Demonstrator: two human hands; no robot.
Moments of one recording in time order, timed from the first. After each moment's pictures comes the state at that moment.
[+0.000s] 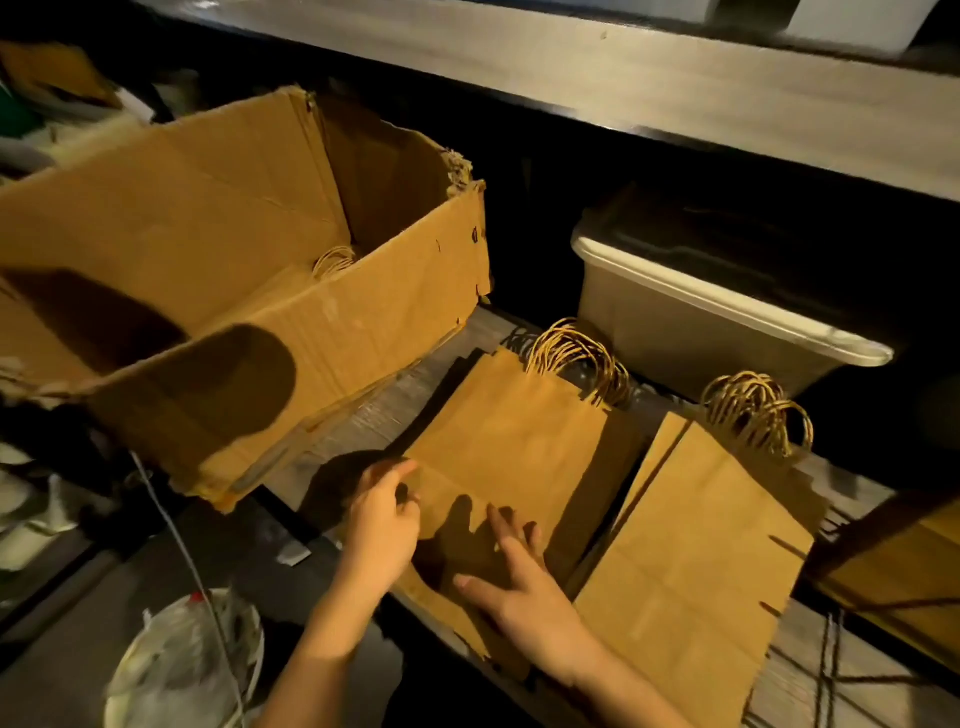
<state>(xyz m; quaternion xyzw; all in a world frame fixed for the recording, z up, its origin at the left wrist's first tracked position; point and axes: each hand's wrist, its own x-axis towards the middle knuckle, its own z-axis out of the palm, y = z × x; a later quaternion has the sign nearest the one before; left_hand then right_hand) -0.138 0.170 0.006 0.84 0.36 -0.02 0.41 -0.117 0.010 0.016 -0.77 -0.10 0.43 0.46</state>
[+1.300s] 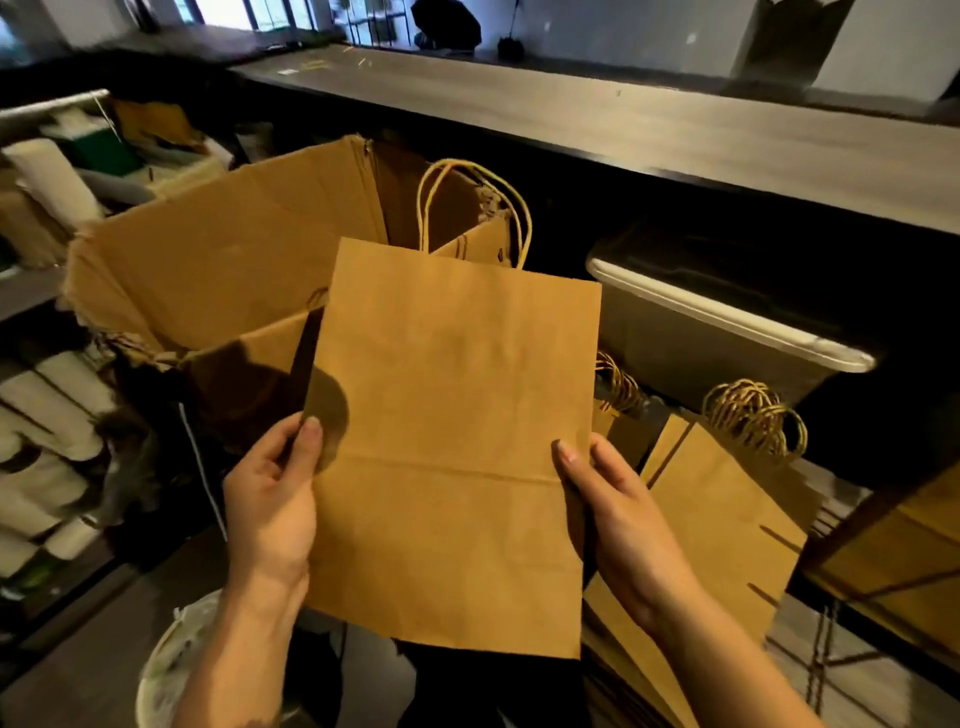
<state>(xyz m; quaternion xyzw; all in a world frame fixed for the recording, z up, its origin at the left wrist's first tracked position) -0.207 0.172 0.107 0.62 0.39 0.37 0.57 -0.105 -0.028 0.086 -0.56 -0.05 0.33 0.76</state>
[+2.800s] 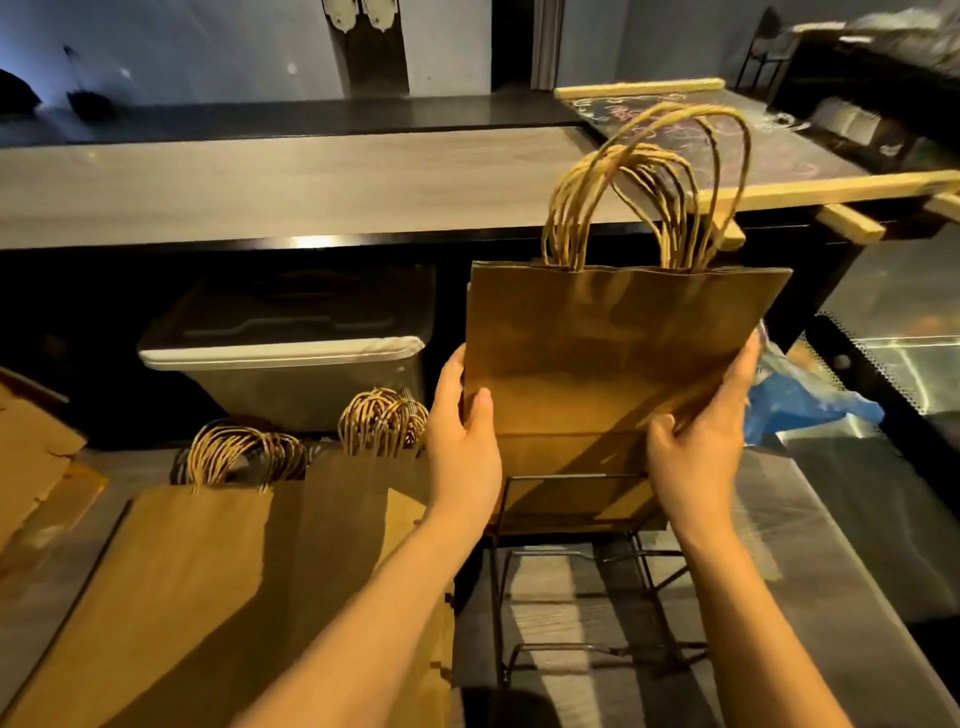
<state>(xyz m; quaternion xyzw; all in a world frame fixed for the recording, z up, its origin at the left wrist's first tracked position) -0.029 -0.167 0.105 0.74 -0.04 0.04 0.67 -0.059 -0.334 0.079 -0.79 0.19 -0.37 0.45</state>
